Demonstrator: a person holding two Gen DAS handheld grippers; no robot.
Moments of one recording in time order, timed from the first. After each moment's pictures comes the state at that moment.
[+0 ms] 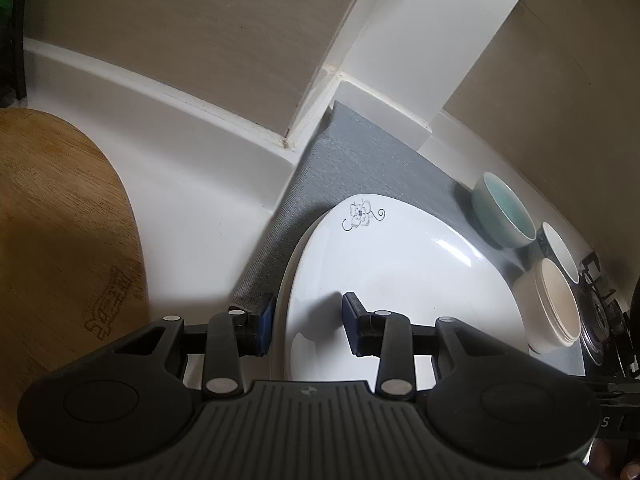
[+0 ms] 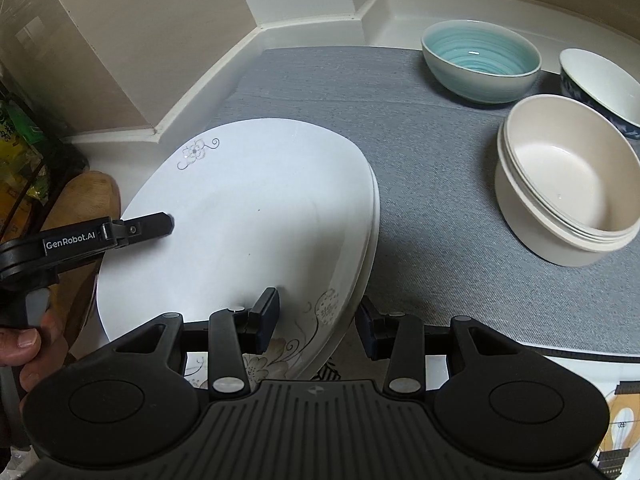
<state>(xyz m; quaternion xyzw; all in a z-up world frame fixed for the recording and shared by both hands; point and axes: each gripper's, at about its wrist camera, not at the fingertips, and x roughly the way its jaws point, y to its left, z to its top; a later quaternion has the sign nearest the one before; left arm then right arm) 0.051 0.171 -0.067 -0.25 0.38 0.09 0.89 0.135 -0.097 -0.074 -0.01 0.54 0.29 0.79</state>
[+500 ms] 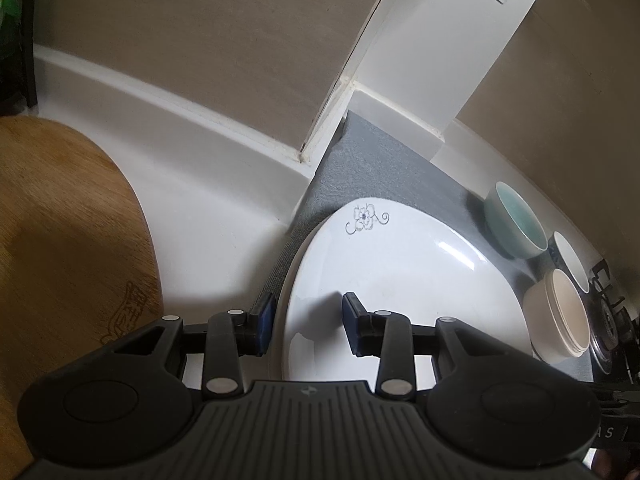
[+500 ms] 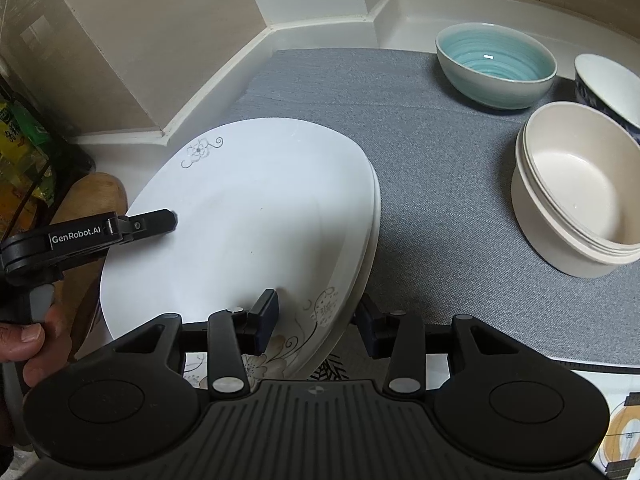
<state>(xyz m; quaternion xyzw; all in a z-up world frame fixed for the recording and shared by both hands) 0.050 0.174 -0.063 -0.24 0.37 0.11 0.89 0.135 -0.092 -0.074 -0.01 0.53 0.30 0.79</state>
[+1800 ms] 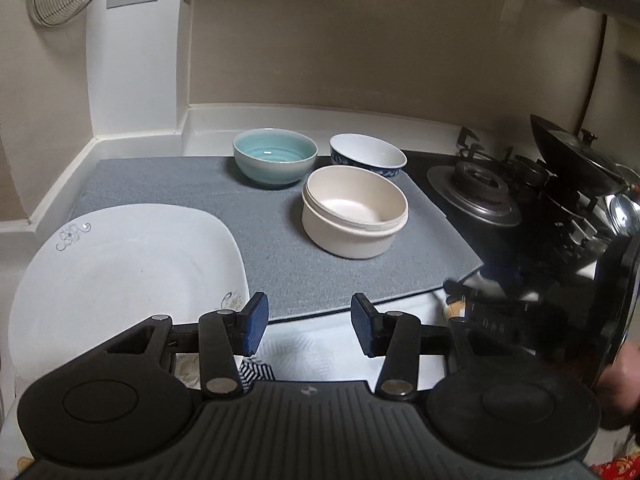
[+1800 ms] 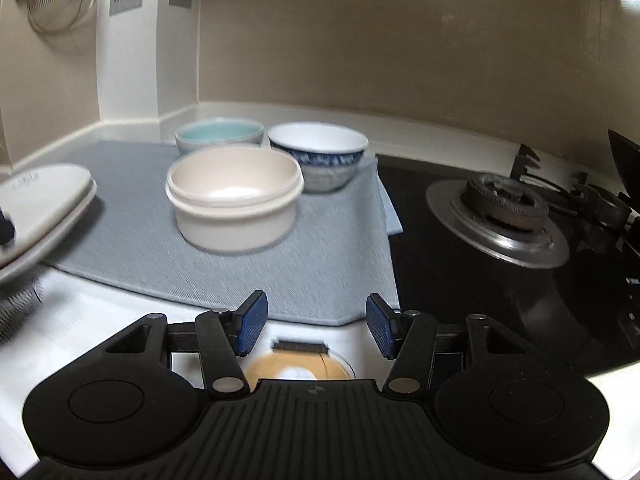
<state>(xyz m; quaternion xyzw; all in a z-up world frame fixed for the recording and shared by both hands) 0.017 -0.042 -0.025 -0.03 0.33 -0.07 0.94 0.071 -0.290 -0.105 -0.07 0.31 0.12 0.94</state>
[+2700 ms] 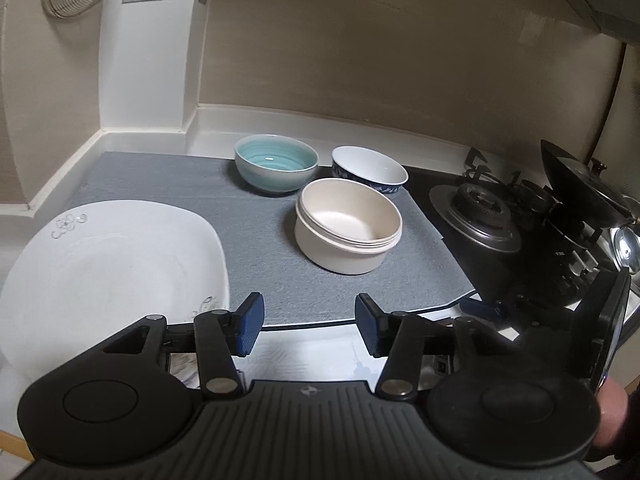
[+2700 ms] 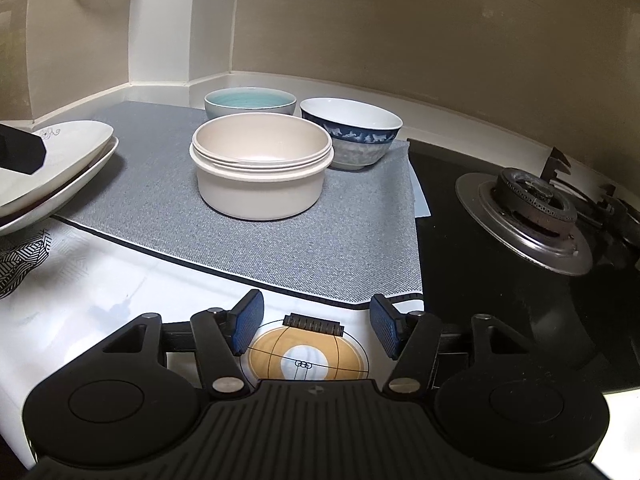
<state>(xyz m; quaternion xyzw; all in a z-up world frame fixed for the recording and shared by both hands) 0.015 -0.056 -0.018 -0.07 0.33 -0.05 0.94 0.076 -0.282 -0.114 -0.11 0.33 0.16 0.92</state>
